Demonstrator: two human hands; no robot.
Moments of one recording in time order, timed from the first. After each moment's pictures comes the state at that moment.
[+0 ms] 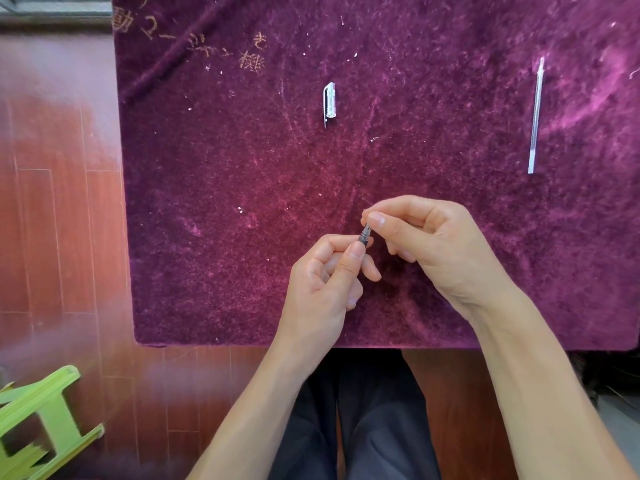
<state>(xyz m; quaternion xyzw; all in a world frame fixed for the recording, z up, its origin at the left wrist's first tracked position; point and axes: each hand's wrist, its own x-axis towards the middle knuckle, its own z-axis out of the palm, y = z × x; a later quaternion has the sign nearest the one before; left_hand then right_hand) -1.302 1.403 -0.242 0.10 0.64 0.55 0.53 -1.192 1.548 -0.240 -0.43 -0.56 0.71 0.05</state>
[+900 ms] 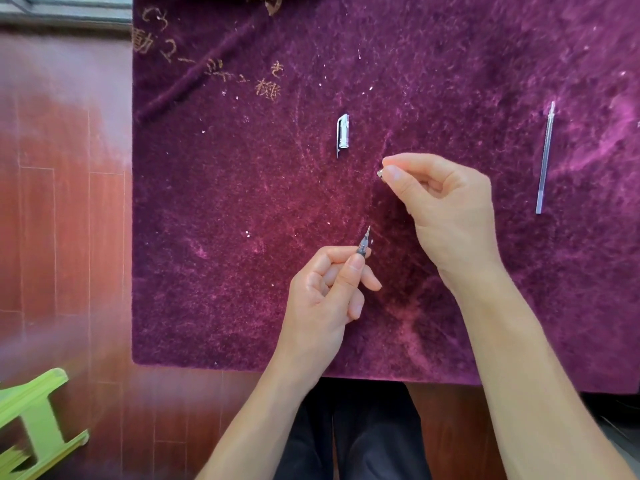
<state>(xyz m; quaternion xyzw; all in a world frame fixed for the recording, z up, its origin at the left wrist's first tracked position) -1.314 1.417 -0.247 0.06 0.63 0.58 0.52 -1.247 1.586 -0.254 -0.50 -0.62 0.58 0.18</state>
